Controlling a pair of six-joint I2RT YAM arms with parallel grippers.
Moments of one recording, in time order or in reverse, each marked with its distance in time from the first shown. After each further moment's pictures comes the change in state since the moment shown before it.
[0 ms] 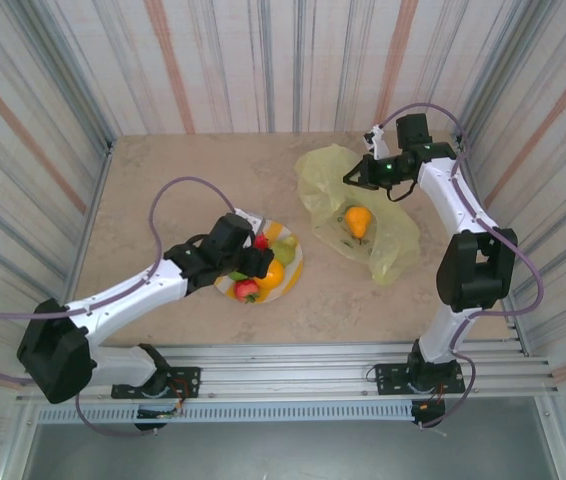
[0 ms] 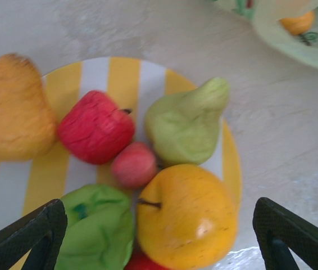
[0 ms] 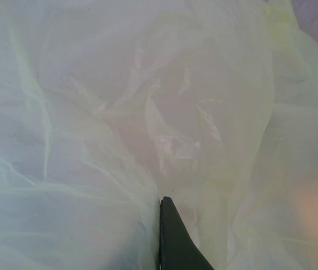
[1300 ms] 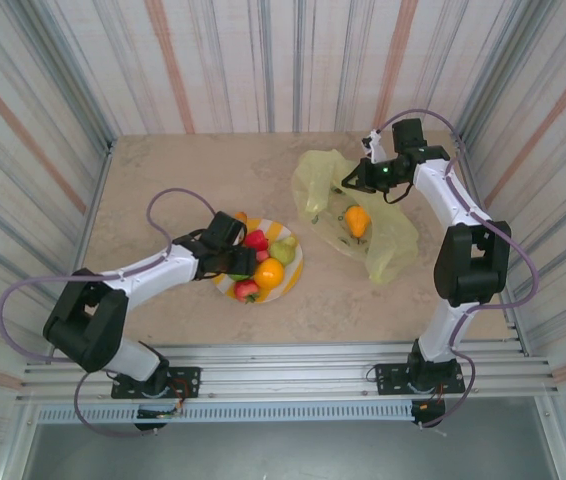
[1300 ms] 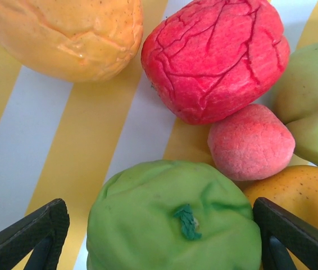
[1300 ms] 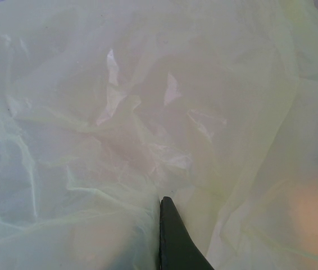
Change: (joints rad) left arm 0.168 0.214 -0.045 0.026 0.093 -0.132; right arm 0.000 0.043 -0.030 0.050 0.007 0.022
